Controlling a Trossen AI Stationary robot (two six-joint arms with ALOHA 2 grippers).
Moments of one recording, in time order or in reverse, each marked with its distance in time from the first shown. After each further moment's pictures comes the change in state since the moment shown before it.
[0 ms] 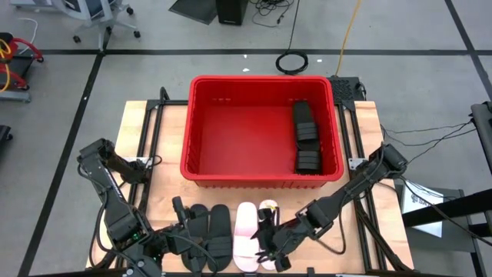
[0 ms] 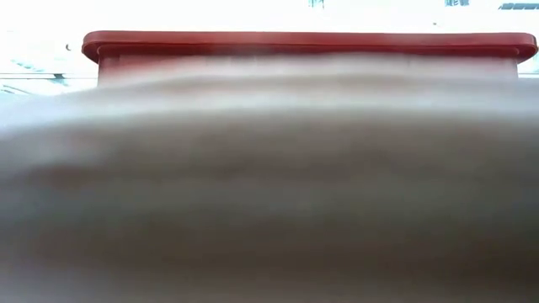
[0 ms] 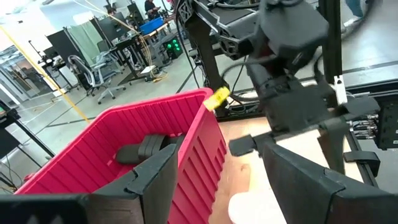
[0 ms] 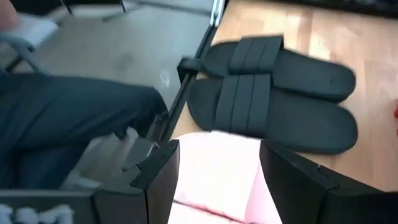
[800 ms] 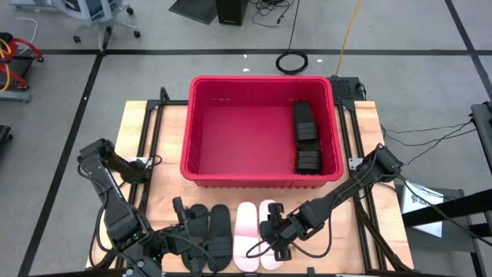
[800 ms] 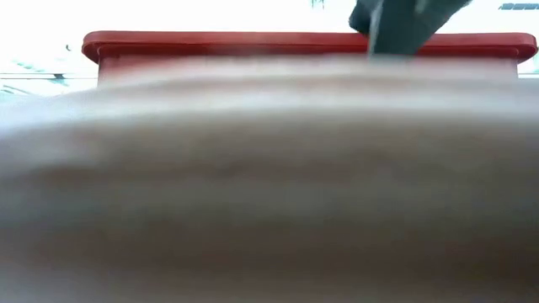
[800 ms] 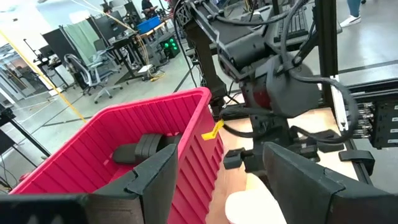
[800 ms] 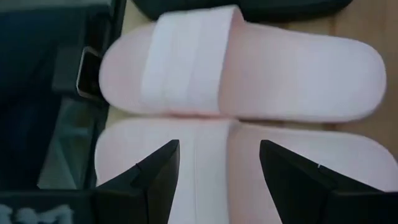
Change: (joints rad) left arm -0.001 0.000 0.000 -0.001 0.013 -0.006; right arm -0.027 0.046 -0.054 -0.231 -0.056 0.256
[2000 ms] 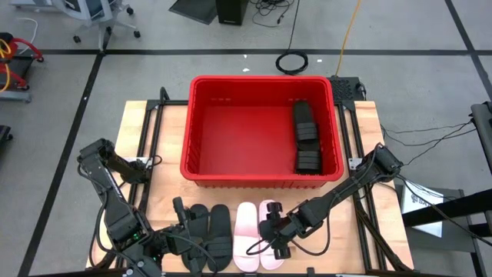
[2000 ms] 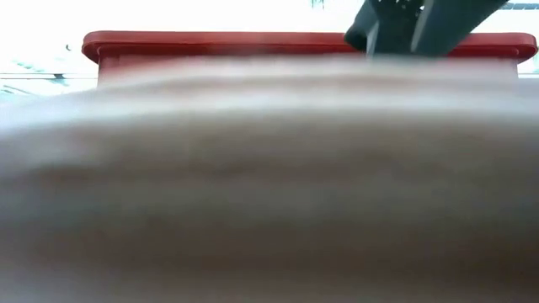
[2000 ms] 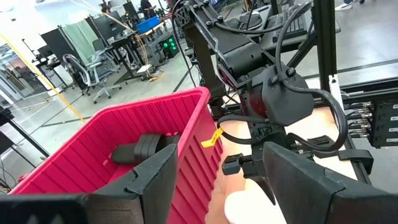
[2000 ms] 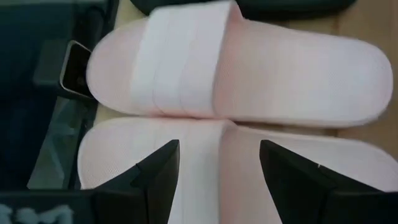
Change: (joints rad) left arm 0.000 0.000 0.000 0.000 0.004 0.002; right arm -0.010 -0.001 -0.058 0.061 0.000 -0.040
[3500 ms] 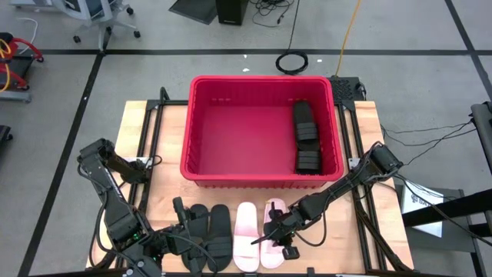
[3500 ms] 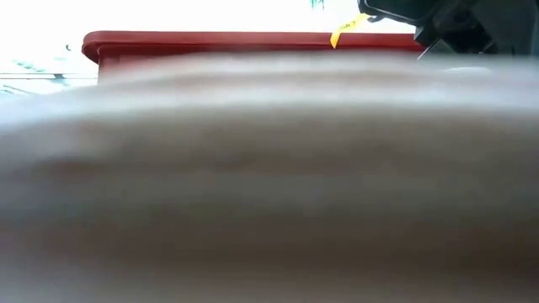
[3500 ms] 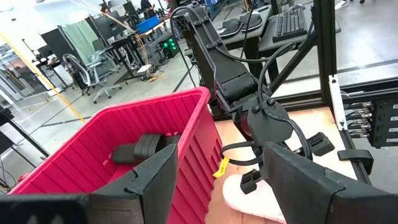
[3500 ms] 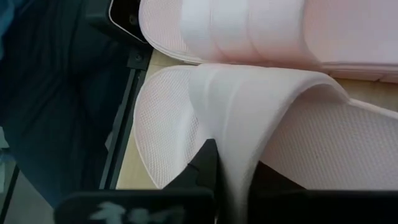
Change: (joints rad) left arm 0.000 0.000 0.000 0.000 0.000 -0.001; right arm -0.046 -0.001 -0.238 0.316 -0.346 -0.028
